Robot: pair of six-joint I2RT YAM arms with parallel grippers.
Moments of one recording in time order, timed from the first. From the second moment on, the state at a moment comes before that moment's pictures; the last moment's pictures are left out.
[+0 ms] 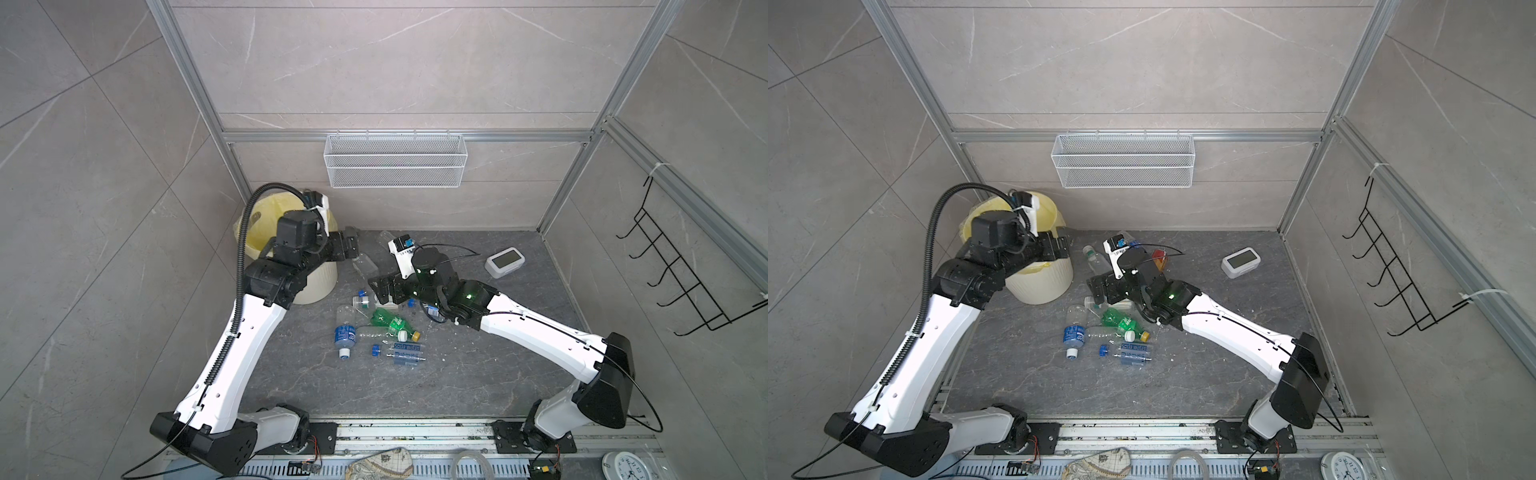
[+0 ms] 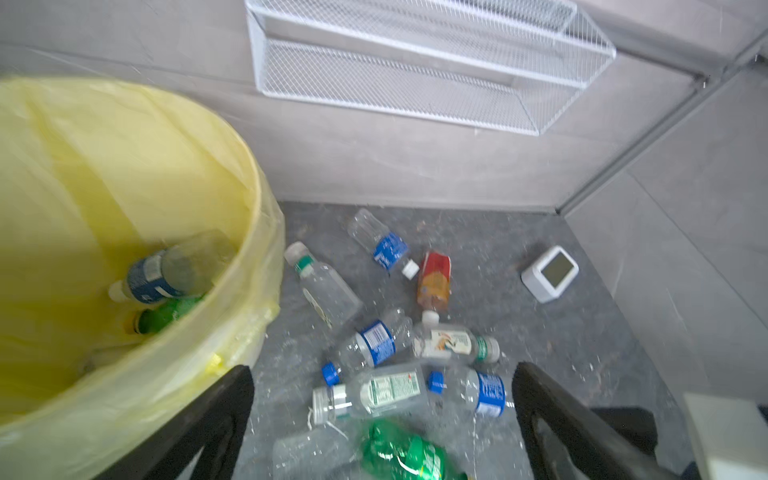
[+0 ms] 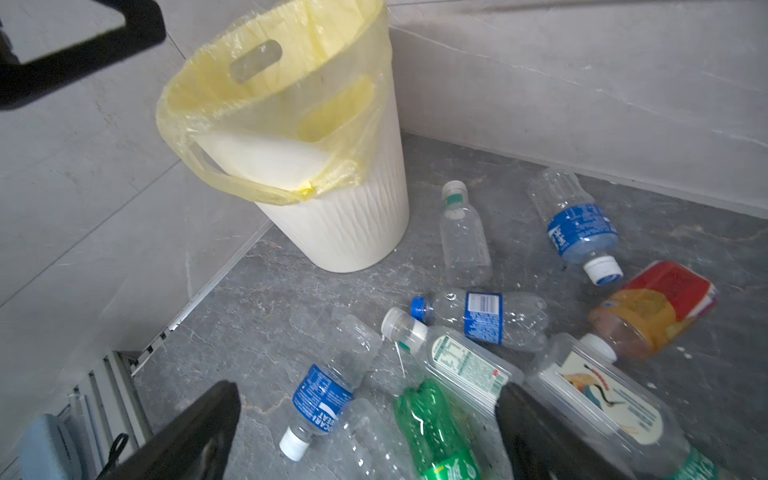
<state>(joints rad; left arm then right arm) -0.41 1.27 1.55 -0.76 -0.03 -0.30 0.90 1.56 1.41 -0.31 0.09 0.32</state>
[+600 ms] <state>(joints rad) -0.47 1.20 1.13 -0.76 0.12 -0.45 0.83 1.41 1.06 -0.36 0.11 0.35</state>
